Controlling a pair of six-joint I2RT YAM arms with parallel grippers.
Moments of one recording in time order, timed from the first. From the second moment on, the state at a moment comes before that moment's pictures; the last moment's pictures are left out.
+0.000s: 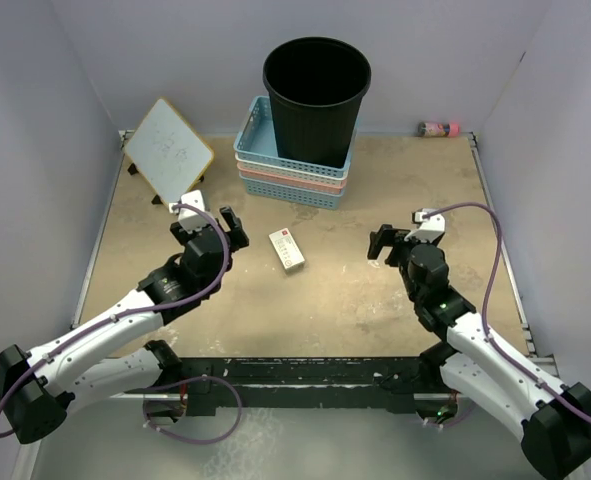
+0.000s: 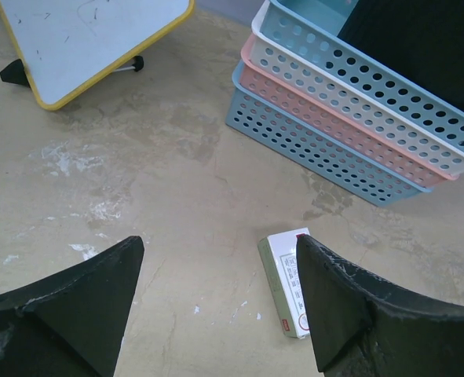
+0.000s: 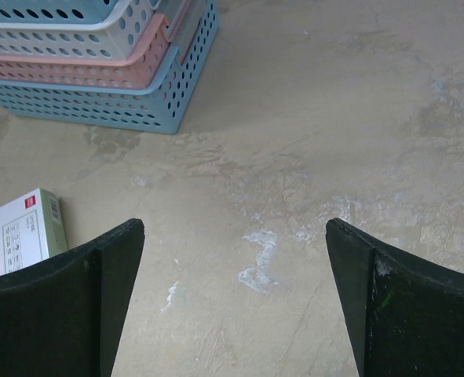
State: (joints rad) left arm -0.81 0.92 0.73 -0.19 -0.86 -0.62; right arm 0.49 0.76 0.38 0.15 0.43 0.29
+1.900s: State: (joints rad) left arm -0.78 0.94 0.70 -0.10 -0.72 -0.58; right arm 0.49 1.57 2.00 -0.58 0.53 0.37
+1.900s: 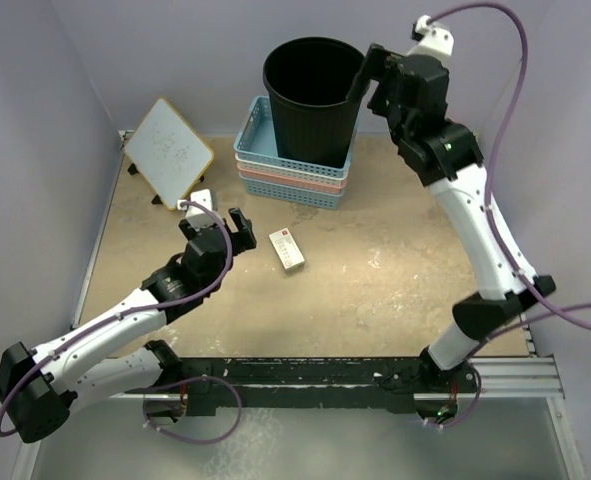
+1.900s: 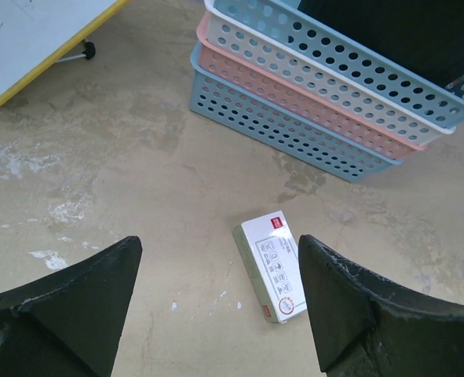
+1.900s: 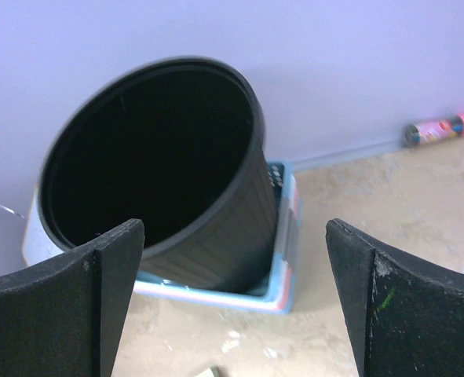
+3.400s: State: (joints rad) left arm -0.78 0.90 0.68 -0.21 -0.67 -0.57; right arm 0.31 1.75 2.11 -0.57 0.12 0.60
